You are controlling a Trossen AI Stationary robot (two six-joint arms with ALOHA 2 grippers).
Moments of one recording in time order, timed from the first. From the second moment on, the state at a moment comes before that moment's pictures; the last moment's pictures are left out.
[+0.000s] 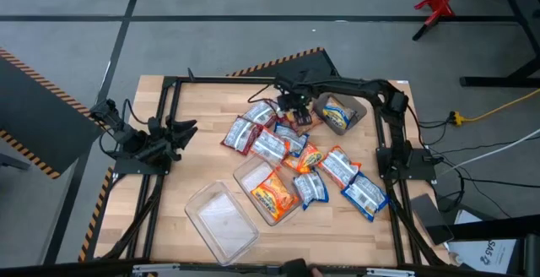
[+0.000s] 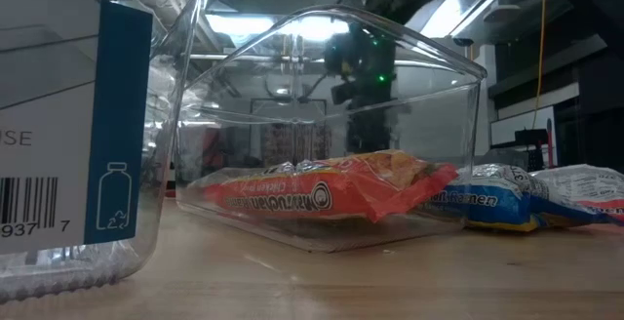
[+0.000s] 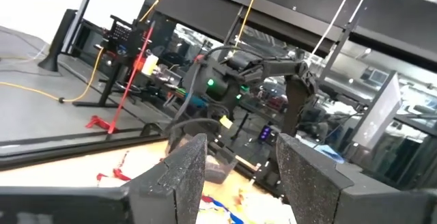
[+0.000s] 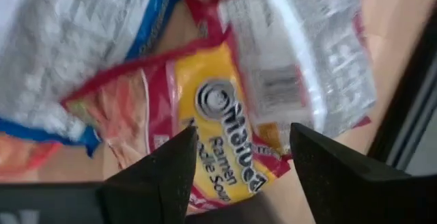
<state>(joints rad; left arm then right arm) -0.67 0.01 0.01 0.55 -1.12 0.00 -0.44 2.03 1.65 -1.01 0.06 -0.68</state>
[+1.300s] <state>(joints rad) -0.67 0.01 0.01 0.55 -1.20 0.03 -0.43 2.09 1.59 -0.99 0.05 -0.69</state>
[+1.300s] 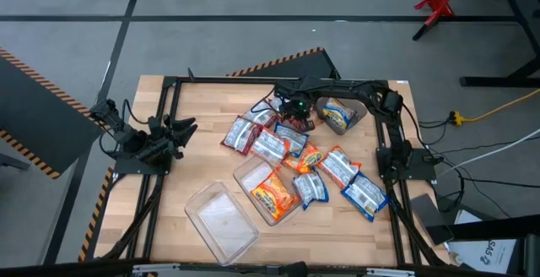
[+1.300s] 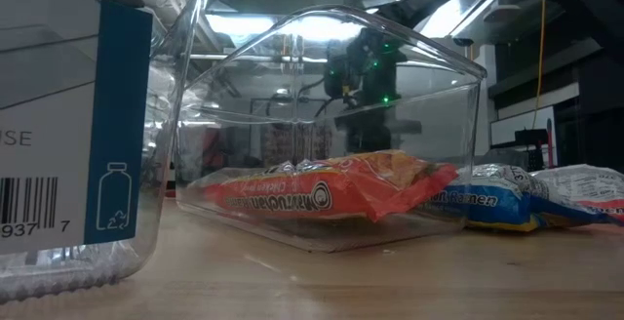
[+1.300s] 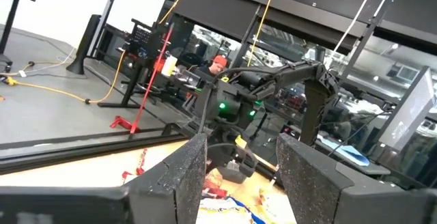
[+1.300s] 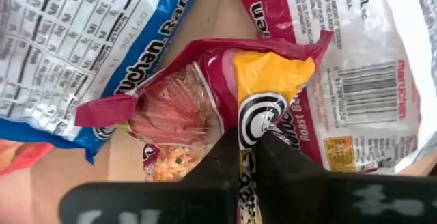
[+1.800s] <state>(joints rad) -0.67 0.01 0.01 0.55 -1.20 0.03 -0.37 2.09 1.97 -1.15 -0.01 -0.60</state>
